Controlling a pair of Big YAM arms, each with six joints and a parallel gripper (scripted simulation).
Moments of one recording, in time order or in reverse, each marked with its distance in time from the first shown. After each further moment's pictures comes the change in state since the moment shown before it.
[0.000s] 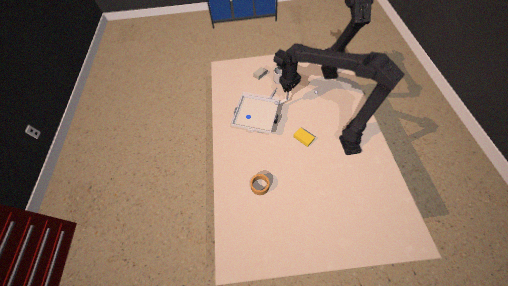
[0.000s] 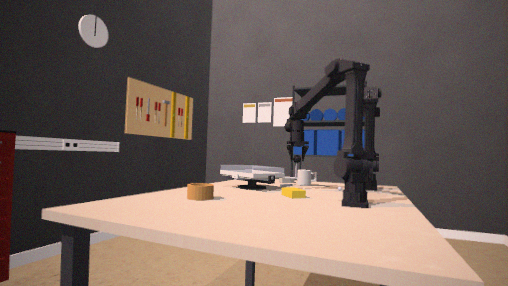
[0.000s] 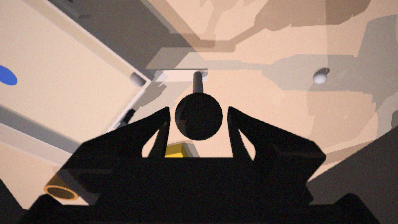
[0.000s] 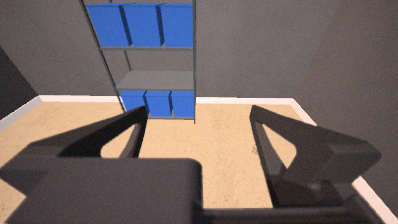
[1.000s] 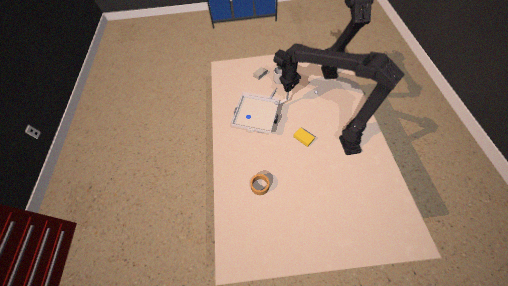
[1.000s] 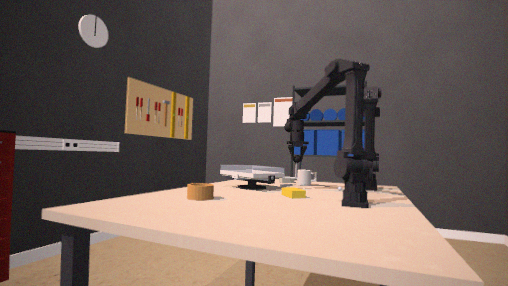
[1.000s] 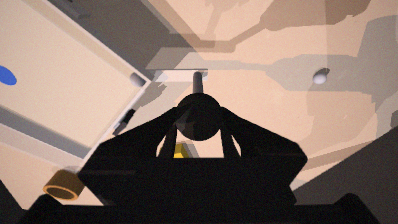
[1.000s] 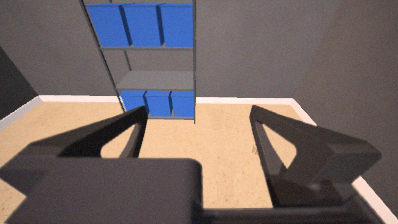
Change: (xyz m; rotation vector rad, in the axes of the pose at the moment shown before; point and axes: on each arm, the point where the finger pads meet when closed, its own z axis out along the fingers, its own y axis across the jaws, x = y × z) left arm 0.000 0.000 0.000 0.001 0.000 -0.002; right arm 0.000 0.000 0.000 0.000 0.000 0.000
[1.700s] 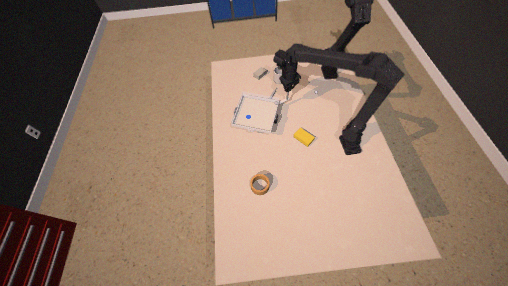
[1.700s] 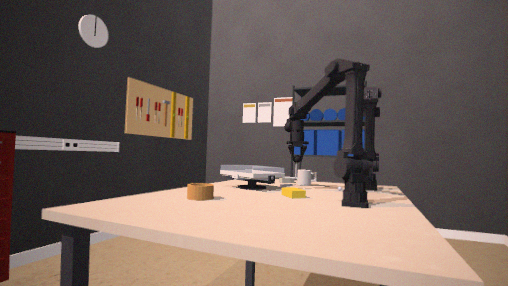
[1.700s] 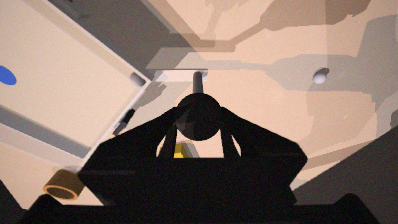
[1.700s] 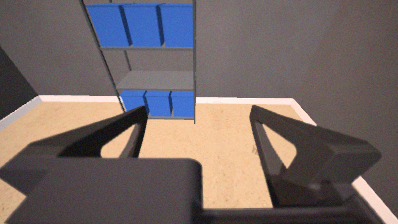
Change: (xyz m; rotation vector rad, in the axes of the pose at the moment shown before) left arm 0.000 0.000 0.000 0.000 0.001 0.000; right arm 0.000 0.000 0.000 0.000 0.000 0.000
